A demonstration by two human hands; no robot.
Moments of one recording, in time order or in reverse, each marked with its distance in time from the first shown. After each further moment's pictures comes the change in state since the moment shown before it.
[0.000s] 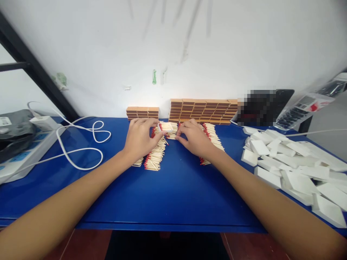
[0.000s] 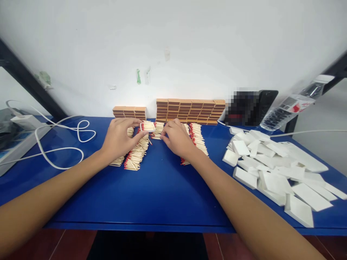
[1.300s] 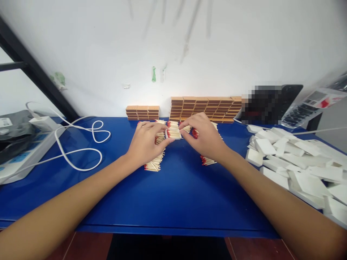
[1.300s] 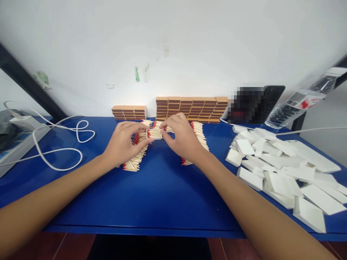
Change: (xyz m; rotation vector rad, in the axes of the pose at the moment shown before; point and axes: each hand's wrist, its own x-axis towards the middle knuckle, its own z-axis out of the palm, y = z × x) left_hand -0.008 0.013 0.003 -0.071 -0.094 0.065; right_hand -0.009 -0.015 -0.031 0.194 0.174 -0.034
